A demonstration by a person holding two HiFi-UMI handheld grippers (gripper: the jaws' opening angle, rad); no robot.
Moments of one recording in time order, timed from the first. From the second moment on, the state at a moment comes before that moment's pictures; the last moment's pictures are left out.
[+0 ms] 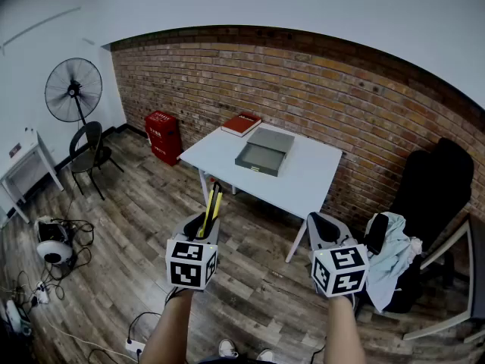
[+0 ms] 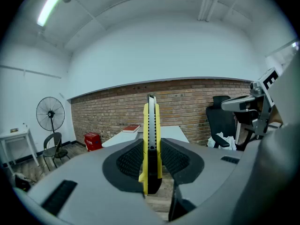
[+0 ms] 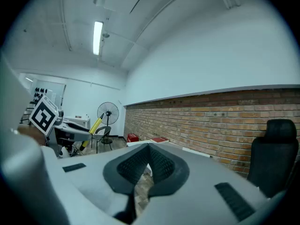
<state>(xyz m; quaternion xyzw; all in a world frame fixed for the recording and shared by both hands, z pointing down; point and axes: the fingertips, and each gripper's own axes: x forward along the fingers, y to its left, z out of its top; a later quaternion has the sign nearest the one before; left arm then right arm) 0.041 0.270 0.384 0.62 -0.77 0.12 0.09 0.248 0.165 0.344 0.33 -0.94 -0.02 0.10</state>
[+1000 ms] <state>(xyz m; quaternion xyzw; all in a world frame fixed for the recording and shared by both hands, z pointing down) -0.047 0.252 0.393 0.66 -0.74 0.12 0.09 0.171 0.160 0.349 0.36 -0.93 0.00 0.09</state>
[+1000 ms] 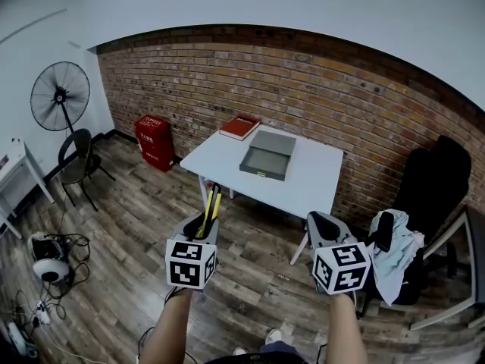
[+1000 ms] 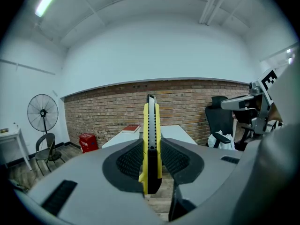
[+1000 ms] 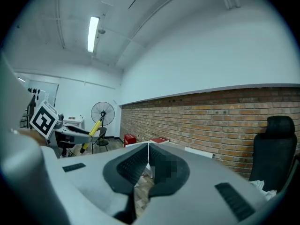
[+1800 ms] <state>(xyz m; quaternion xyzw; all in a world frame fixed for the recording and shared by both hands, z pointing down) -0.088 0.153 0.408 0.64 -0.75 0.13 0.09 0.132 0.052 0.373 0.35 -0.93 0.01 0.10</state>
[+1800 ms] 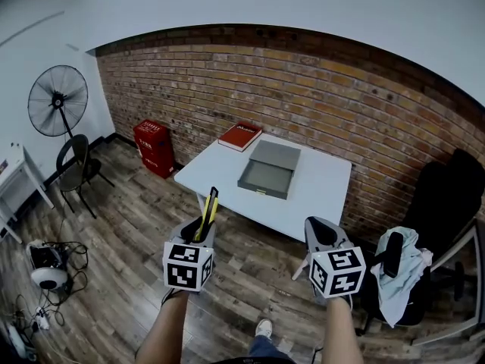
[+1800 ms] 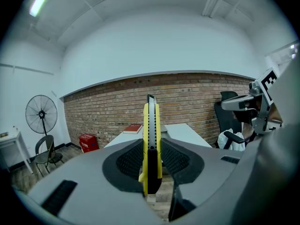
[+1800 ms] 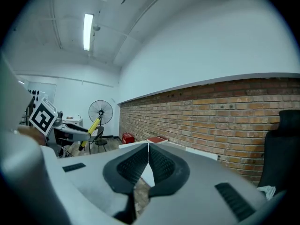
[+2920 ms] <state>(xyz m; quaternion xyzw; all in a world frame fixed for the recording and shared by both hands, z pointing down) -0.130 -0.046 0.413 0.61 -0.77 0.15 0.11 0.102 -0.173 0.385 0.32 -0.94 0.03 0.11</state>
